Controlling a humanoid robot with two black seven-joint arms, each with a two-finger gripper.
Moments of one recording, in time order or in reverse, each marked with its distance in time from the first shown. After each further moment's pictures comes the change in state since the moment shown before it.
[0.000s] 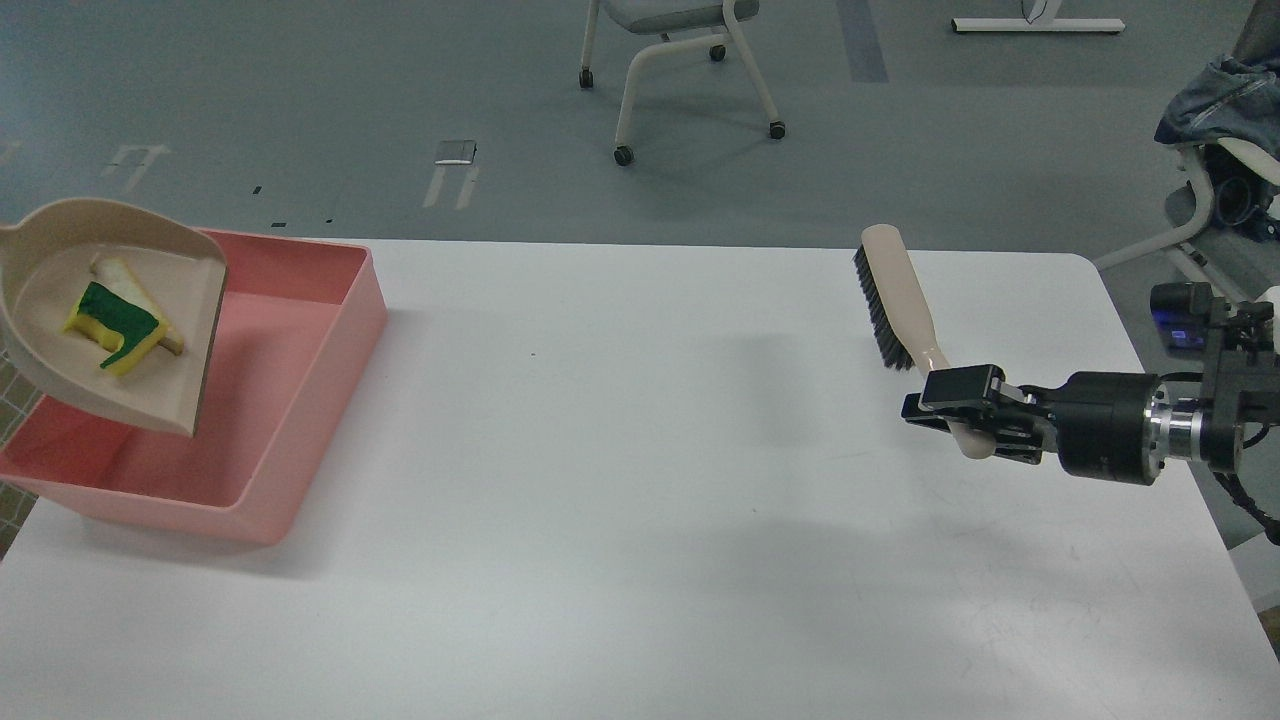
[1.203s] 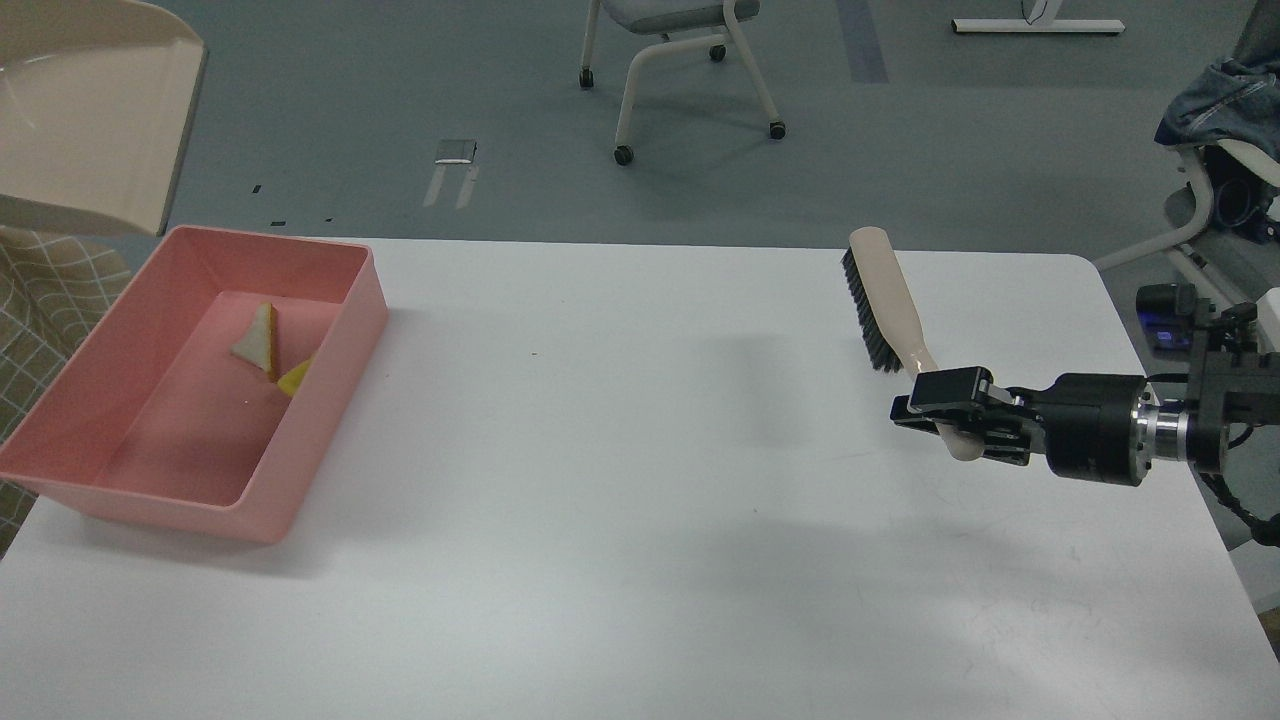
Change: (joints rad) left arm -0.217 0.073 -0.002 0.143 -0.540 -0.499 0.043; right arm -0.004 0.019 0.001 -0.002 -0.002 -0.001 -0.002
